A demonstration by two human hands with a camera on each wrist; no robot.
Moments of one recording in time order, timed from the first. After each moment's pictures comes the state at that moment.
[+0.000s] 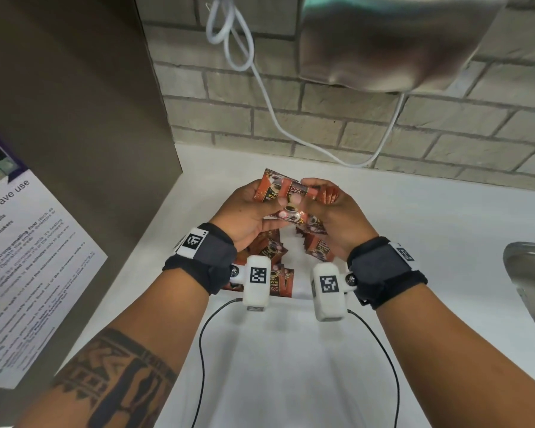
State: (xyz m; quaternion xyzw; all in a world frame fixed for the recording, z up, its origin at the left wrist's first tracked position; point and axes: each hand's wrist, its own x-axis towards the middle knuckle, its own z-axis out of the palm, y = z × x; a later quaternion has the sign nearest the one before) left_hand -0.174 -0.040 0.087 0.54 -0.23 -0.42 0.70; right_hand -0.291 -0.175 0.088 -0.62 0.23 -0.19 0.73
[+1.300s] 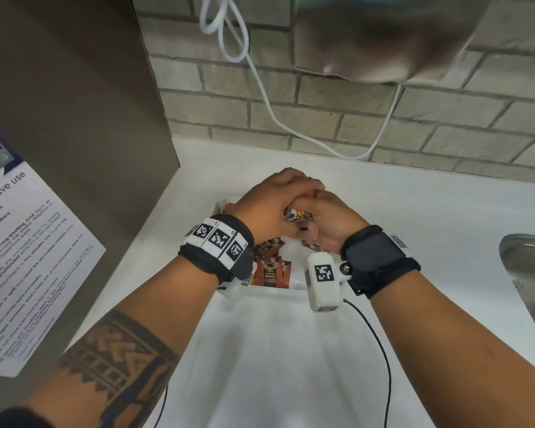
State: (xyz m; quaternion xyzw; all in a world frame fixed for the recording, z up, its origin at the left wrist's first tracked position) left_hand -0.189 -0.054 0.098 0.74 -0.60 -0.10 0.30; right_hand -0.291 -0.161 0.098 -0.61 0.24 -0.07 0.75
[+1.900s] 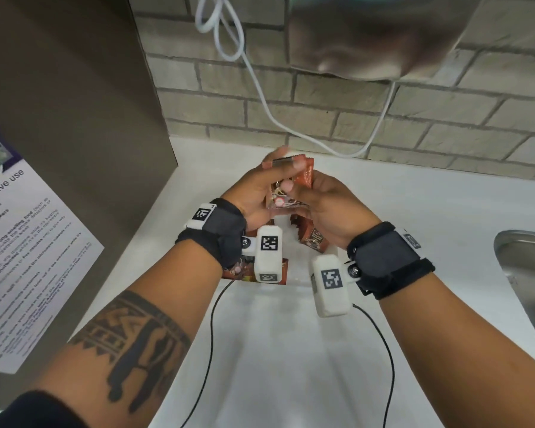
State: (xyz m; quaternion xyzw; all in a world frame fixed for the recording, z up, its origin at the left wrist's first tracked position) left_hand -0.193 -0.065 0.115 0.44 -0.18 -0.49 0.73; right_hand -0.306 -0.158 0.119 -0.69 0.12 -0.11 0.71
